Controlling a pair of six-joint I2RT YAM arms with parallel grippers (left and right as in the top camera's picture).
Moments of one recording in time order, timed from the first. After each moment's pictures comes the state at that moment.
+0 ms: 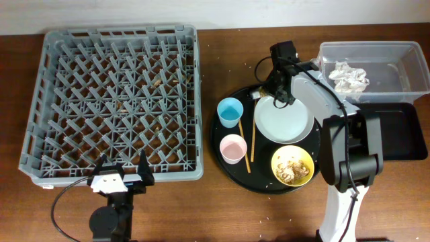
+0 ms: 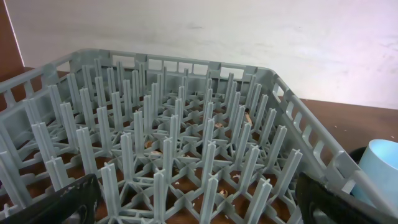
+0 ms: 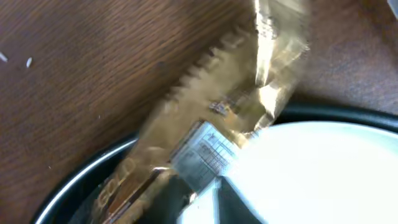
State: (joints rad) left arm 0.00 0.01 0.01 -0.08 -0.06 -0.12; right arm 0.18 2.14 1.60 -0.67 0.10 0.74
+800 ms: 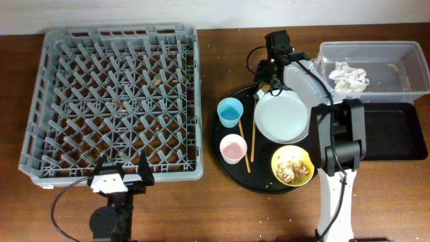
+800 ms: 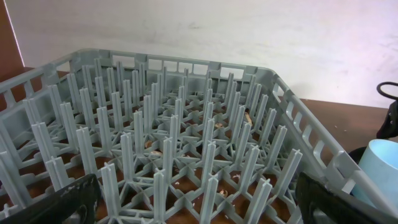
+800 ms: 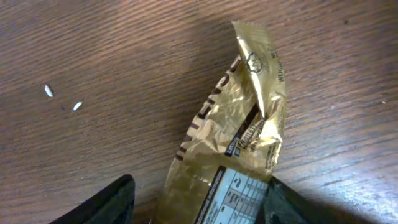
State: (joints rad) left arm 0.00 0.01 0.01 -0.08 -0.06 -0.12; right arm 0.18 2.33 1.85 -0.65 0.09 0.50
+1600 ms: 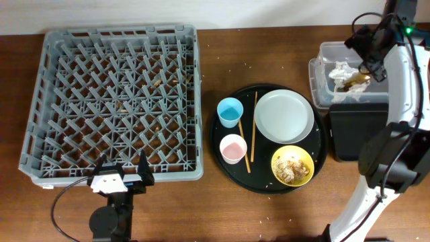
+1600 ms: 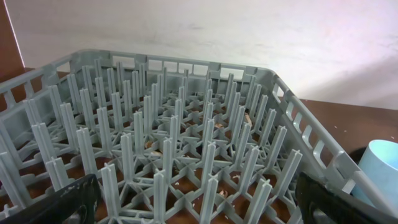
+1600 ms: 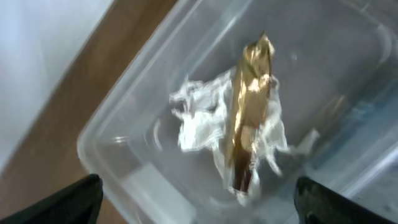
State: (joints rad) left arm 0.00 0.01 0.01 -0.08 -0.06 -0.12; right arm -0.27 2.13 2.08 -1.01 0.05 0.61
